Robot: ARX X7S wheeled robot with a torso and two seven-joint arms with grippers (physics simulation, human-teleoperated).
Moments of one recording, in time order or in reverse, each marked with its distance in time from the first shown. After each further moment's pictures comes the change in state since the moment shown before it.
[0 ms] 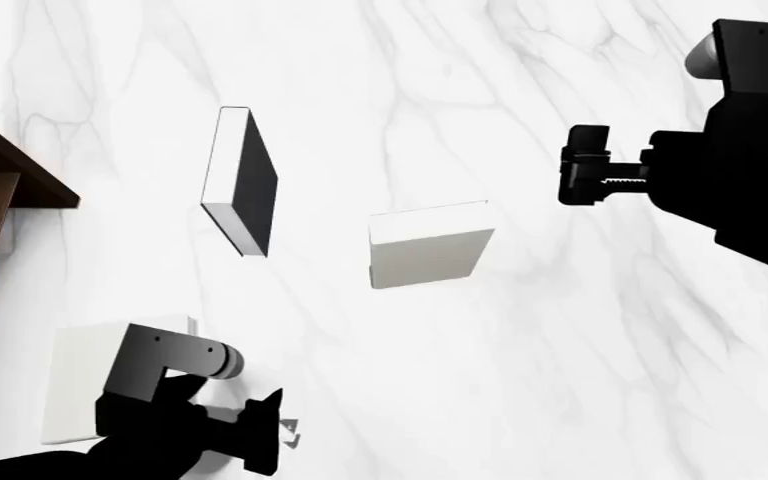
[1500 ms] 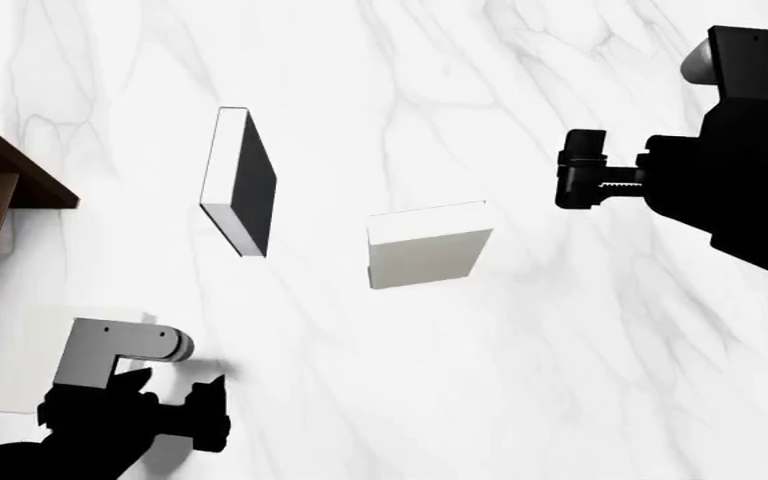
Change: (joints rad) left arm 0.035 -0.074 -0.033 -0.102 0.016 0.048 -0.002; right arm -0.010 0.004 -0.012 -0.003 0.004 -0.018 -0.009
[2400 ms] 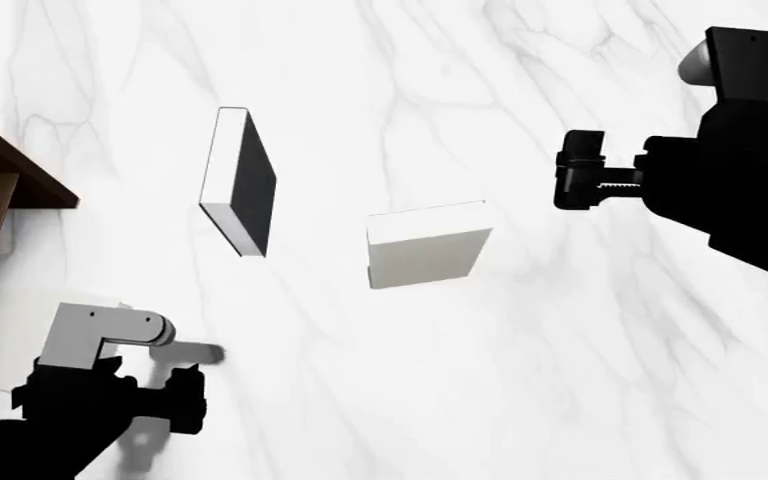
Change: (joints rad) left arm -0.063 0.006 0.004 -0.124 0.062 -0.067 0.046; right arm 0.002 -0.001 -0.008 0.002 0.005 -0.004 -0.001
